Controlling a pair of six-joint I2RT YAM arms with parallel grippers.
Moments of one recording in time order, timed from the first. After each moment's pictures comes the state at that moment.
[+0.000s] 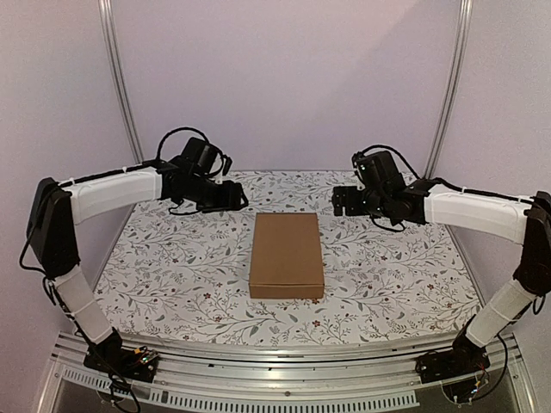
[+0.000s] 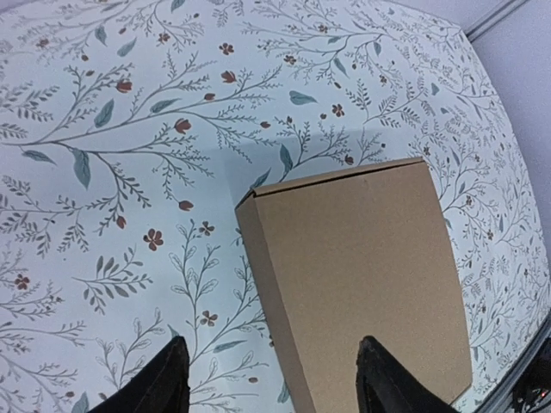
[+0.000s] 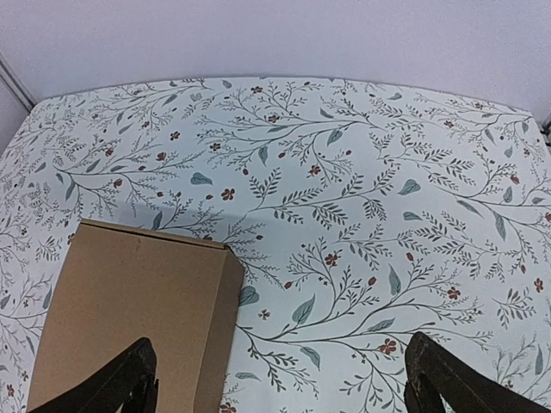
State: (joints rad) left arm -0.56 1.76 1.37 -0.44 0.08 -0.43; right arm 0.68 1.61 1.18 -0.25 0.34 0.36
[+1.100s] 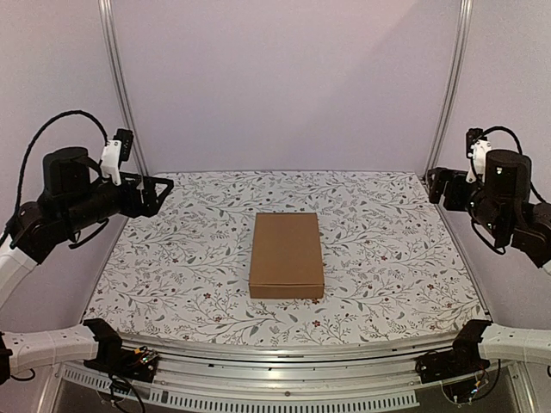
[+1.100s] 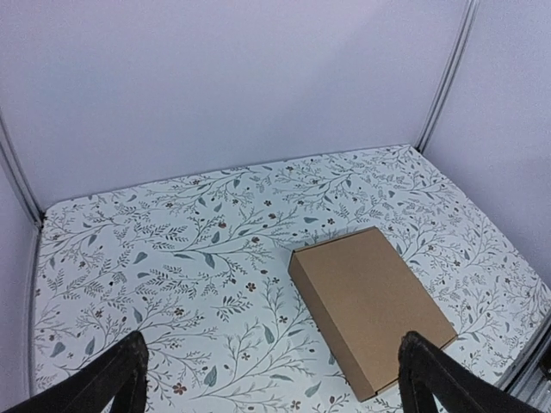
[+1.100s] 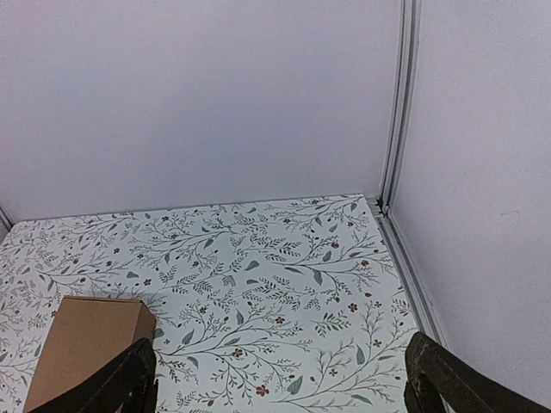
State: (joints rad) left arm -0.56 0.82 1.04 -0.54 -0.12 -0.18; right arm 0.67 0.81 1.05 -0.58 0.68 0.25
